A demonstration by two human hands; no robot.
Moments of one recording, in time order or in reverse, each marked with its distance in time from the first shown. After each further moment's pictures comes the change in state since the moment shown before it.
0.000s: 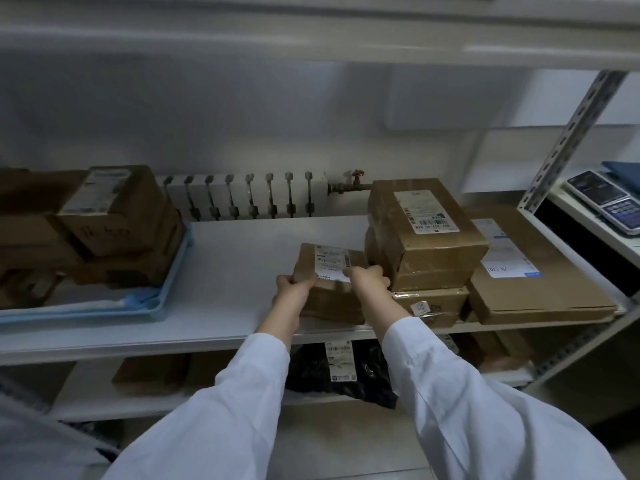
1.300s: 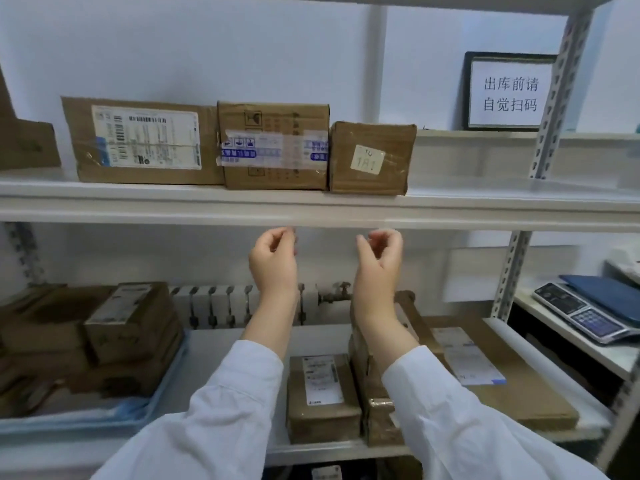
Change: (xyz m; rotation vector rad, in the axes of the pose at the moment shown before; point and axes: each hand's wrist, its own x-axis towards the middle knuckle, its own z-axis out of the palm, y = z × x) left_hand -0.159 0.191 0.006 -0.419 0.270 0.974; right_hand -0.136 -0.120 -0.109 0.742 0.201 -1.153
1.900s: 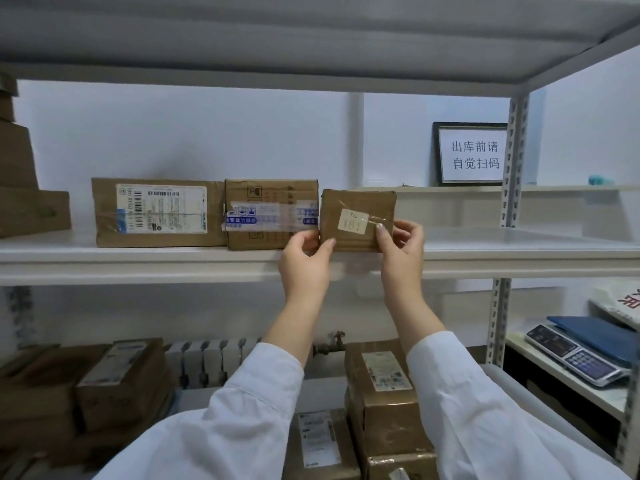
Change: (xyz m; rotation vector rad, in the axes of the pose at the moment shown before) left_hand -0.004 0.070 0.044 0.019 -0.234 0.120; right_hand 0.071 -0.063 -0.016 0.071 0.057 -0.026
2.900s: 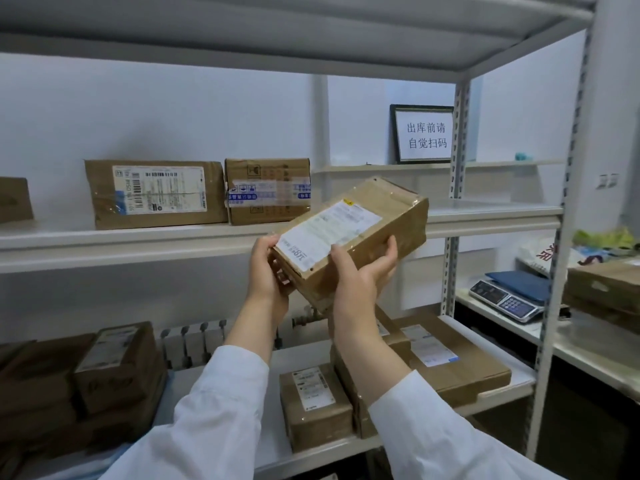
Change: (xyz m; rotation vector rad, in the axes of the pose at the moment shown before) left_hand -0.039 0.001 -0.090 -0.458 -0.345 -0.421; right_hand -0.159 -0.040 0.035 0.073 0.157 0.127
